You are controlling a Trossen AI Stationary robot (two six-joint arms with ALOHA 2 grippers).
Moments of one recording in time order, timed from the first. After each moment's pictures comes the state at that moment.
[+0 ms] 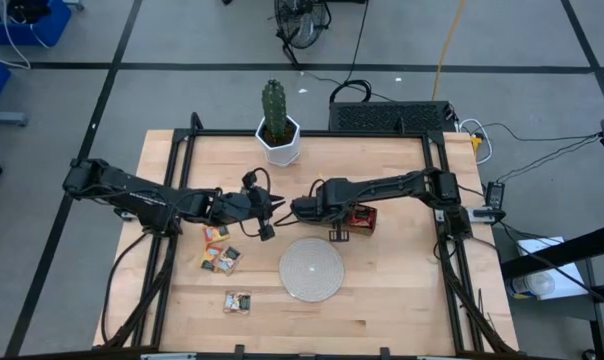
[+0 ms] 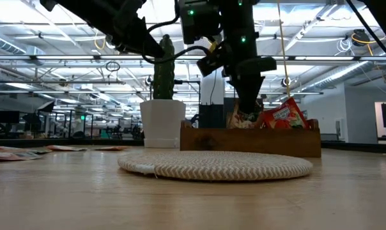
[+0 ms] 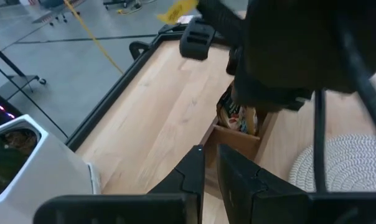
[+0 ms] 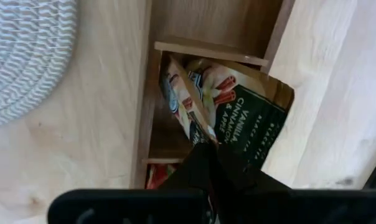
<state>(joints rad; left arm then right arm) -0.14 1.29 0.77 0.05 -0.50 -0.04 0.01 2.06 1.71 -1.39 0.26 0.04</state>
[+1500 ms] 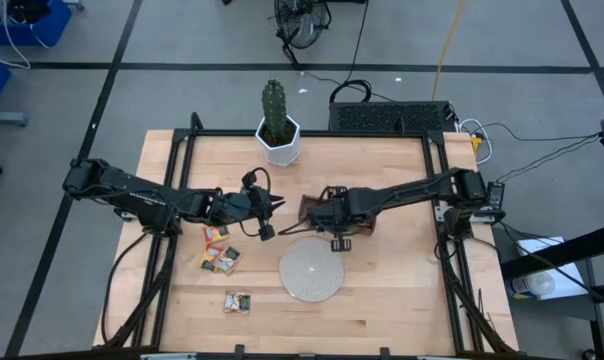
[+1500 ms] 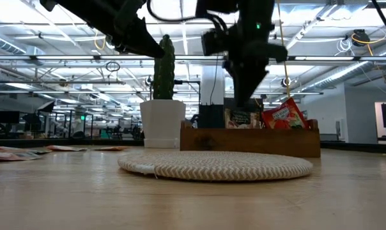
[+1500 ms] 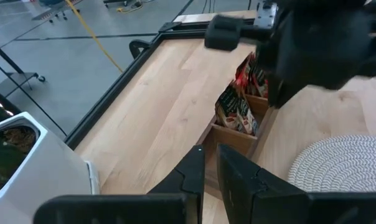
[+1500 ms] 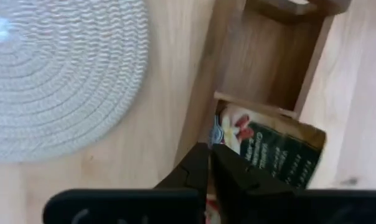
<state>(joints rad) -0.14 1.29 0.77 0.04 -0.50 -0.05 0.08 1.86 1.47 -1.00 0.20 0.01</state>
